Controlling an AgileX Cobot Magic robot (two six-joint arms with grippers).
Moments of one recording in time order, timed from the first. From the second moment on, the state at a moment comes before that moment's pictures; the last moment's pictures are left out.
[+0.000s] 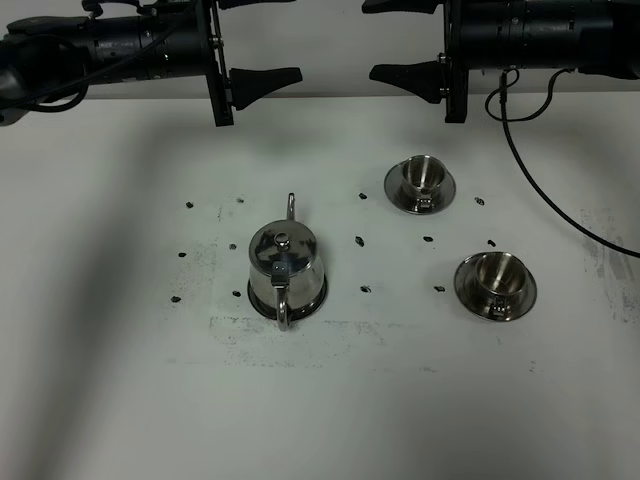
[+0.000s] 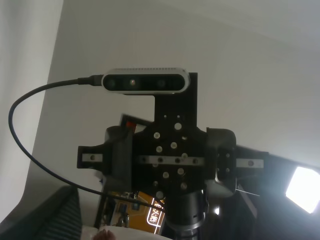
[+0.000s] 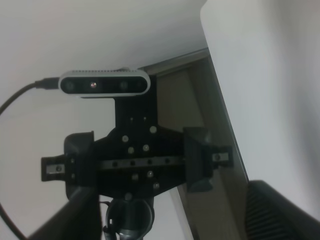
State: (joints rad) left arm -0.09 2.33 -1.87 -1.62 1.19 0.15; right arm 0.15 2.16 -1.73 1.51 1.13 -0.10
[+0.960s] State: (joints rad) left arm -0.08 2.32 -1.87 -1.56 1.19 0.26; right arm 0.15 2.19 -1.73 1.51 1.17 -0.34
